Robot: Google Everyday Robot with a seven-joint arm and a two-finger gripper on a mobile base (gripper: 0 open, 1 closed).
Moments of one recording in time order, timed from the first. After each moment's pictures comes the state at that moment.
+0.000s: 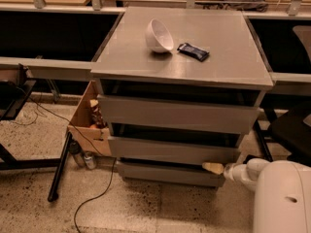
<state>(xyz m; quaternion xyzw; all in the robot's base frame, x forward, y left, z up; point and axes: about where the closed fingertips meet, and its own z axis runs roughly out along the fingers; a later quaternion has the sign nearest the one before) 0.649 -0.321 0.290 0.12 0.94 0.22 0.25</state>
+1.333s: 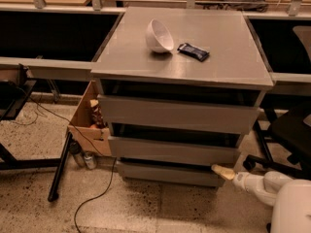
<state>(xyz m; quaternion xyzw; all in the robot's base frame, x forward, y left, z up) 0.611 -0.338 0.287 0.22 0.89 0.33 0.22</state>
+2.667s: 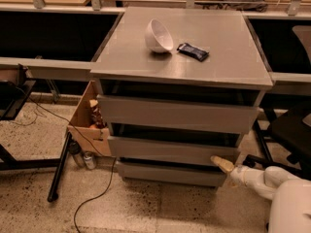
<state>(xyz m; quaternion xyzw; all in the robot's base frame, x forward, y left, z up) 0.633 -0.319 0.321 0.27 0.85 0.41 0.20</state>
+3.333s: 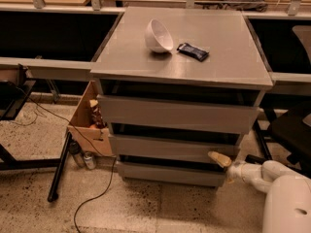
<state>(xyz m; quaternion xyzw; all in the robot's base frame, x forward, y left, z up) 0.649 -0.305 0.336 0.27 0.84 0.43 0.18</state>
